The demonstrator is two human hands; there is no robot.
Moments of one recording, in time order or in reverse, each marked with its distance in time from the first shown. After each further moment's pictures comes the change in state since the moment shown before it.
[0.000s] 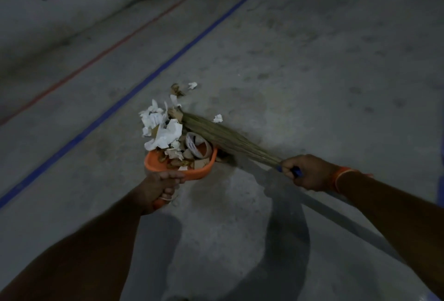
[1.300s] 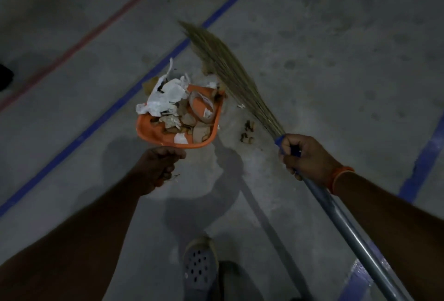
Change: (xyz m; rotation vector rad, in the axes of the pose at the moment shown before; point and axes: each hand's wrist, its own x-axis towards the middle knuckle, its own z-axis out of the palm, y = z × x) left_hand -0.186 0.129 -0.050 0.094 0.142 -0.017; right_hand -0.043 -0.224 -0.083 0.683 0.111 0.186
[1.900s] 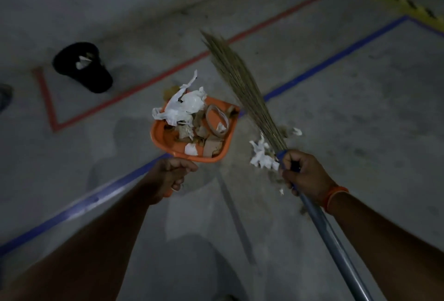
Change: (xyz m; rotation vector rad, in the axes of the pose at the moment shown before) left_hand -0.067 0.186 -0.282 -0.086 0.118 0.024; right_hand 0.155 -0.326 0.176 -0.111 -0.135 -0.058
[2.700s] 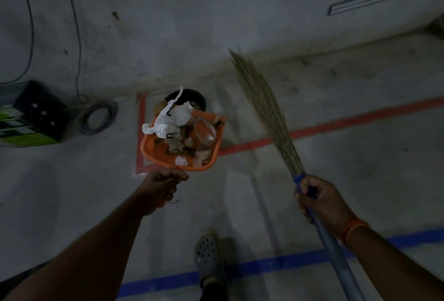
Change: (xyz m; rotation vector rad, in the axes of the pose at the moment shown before) left_hand 0.257 0.101 -0.509 -0.237 0.471 -0.027; right_hand 0.517 -0.261 0.281 0.043 -0.330 -0.013
